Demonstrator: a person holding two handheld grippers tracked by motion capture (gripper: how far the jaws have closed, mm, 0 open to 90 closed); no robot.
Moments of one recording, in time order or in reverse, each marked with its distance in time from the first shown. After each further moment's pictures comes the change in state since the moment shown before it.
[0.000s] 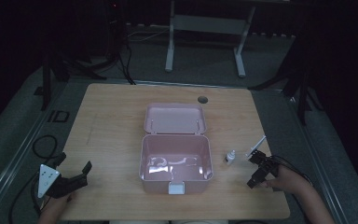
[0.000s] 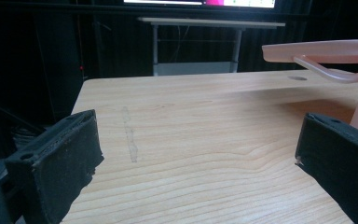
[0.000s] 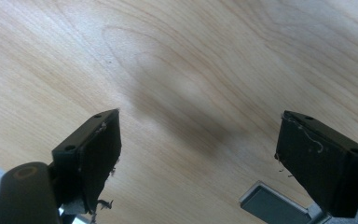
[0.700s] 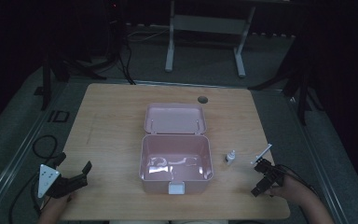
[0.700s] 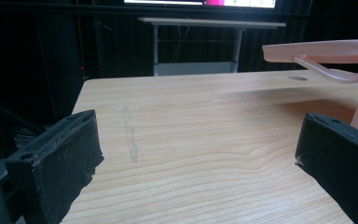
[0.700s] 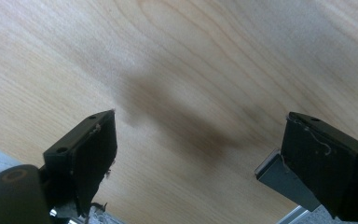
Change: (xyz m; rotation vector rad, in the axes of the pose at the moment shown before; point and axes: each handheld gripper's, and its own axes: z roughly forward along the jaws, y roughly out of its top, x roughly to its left) left arm 0.000 0.000 0.000 -0.001 0.002 -0.001; right arm 0.007 -0.029 0.006 -0.024 -0.015 0.014
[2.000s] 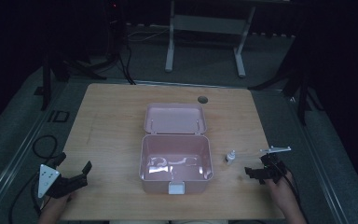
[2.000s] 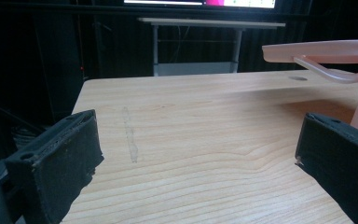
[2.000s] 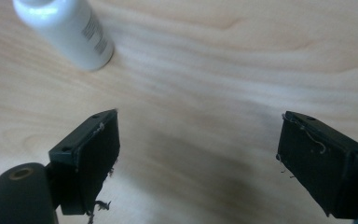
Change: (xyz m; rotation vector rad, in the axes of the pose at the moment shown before) left arm 0.000 0.000 0.000 -0.002 -0.001 0.001; right arm -0.011 -0.006 0.010 -0.565 -0.087 0.280
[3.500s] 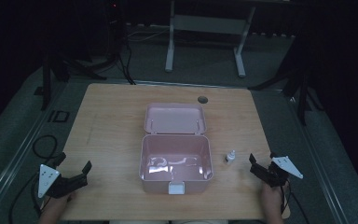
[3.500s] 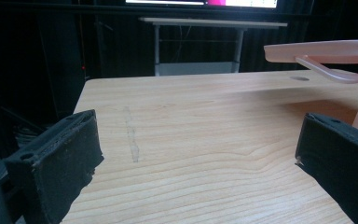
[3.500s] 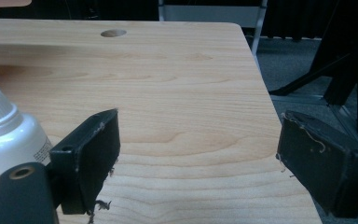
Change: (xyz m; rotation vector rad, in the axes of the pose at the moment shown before) left arm 0.000 0.000 0.000 0.002 0.007 -0.001; right arm -0.002 -0.038 0.018 -0.667 -0.178 0.135
